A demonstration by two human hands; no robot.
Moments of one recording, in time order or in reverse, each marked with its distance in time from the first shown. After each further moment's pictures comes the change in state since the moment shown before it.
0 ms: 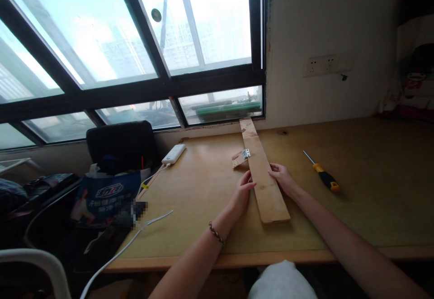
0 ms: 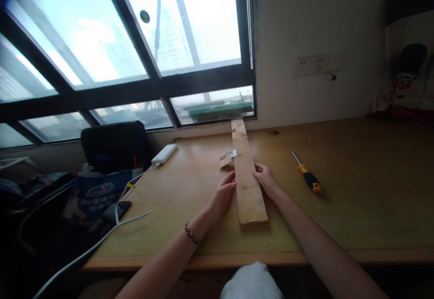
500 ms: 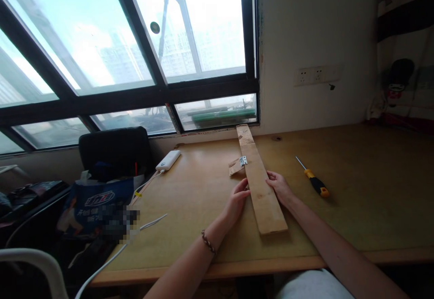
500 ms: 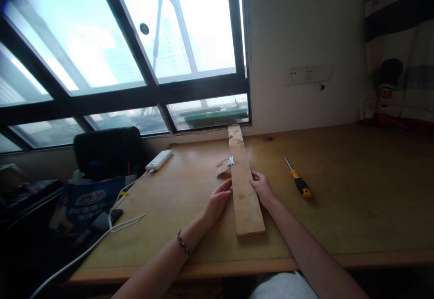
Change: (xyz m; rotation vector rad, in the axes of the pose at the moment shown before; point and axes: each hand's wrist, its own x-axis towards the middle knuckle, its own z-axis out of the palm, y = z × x) left_hand -0.004 -0.003 0.004 -0.027 -0.078 -0.003; right_hand -0.011 0.002 -0.008 0.106 0.068 0.011
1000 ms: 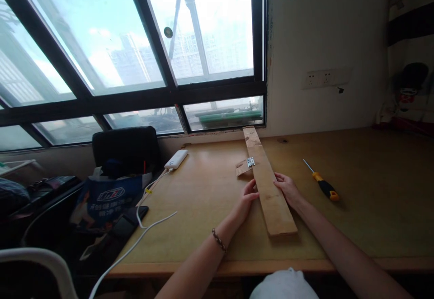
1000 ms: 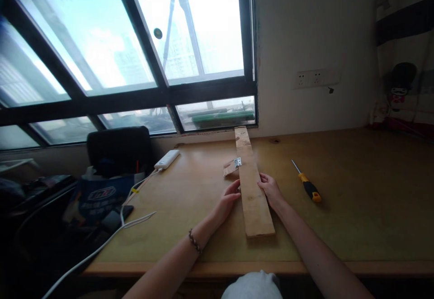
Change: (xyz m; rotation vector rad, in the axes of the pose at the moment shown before) left_hand 0.002 -0.006 -0.009 0.077 0.005 0.036; right_hand -0.002 0.000 -0.001 -0.016 0.043 0.025
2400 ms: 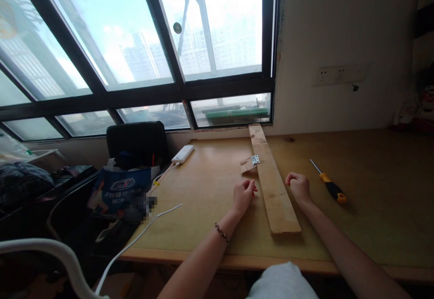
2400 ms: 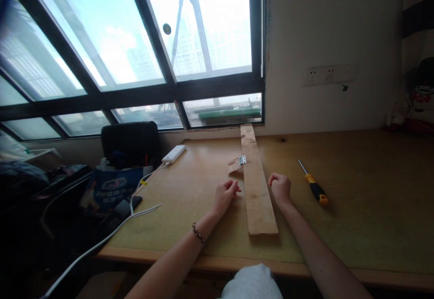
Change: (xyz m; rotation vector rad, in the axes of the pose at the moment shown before) left_hand 0.005 -0.002 -0.022 0.834 0.362 0.167; right_hand 0.005 -0.001 -0.018 -0.693 0.274 -0.371
